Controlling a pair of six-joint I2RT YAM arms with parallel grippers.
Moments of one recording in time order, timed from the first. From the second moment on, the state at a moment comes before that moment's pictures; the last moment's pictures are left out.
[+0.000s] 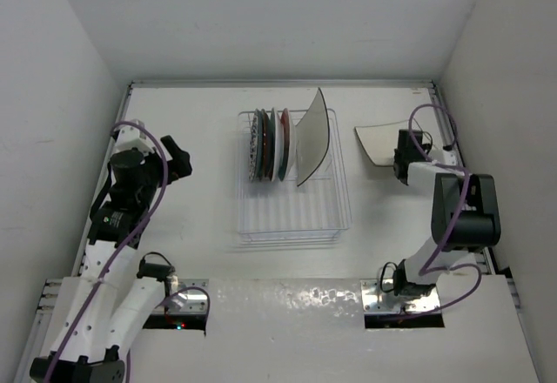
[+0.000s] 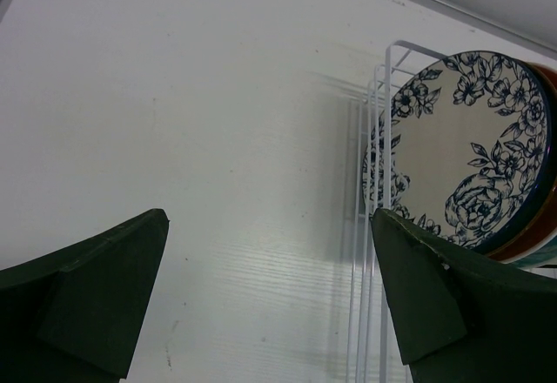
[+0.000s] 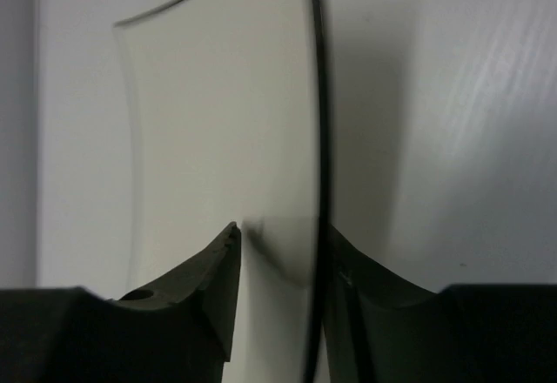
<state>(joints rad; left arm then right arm) -0.11 0.67 0.80 -0.51 -0.16 -0.38 -0.07 1.62 0.75 0.11 0.56 1.28</state>
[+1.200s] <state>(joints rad) -0.11 0.72 0.80 -0.58 -0.39 -0.43 0.38 1.75 1.92 -0.69 0.25 0.40</state>
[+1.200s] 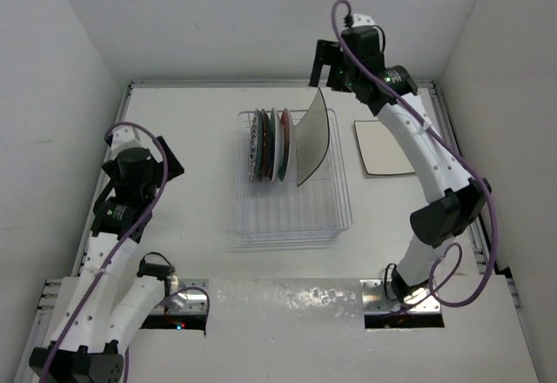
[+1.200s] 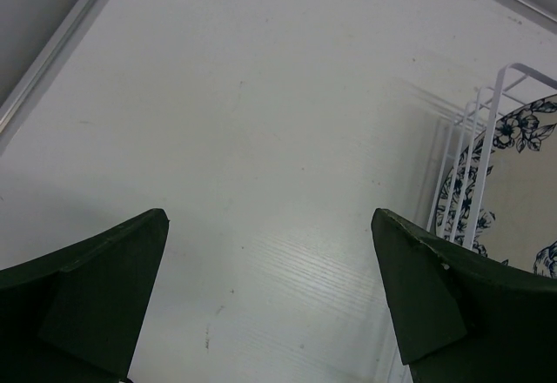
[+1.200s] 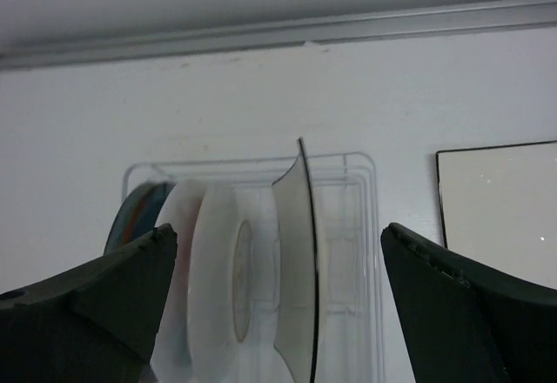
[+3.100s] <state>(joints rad) -0.11 0.71 0.80 -0.58 -0.35 -0.43 0.38 1.67 1.91 -0.91 0.44 0.46</state>
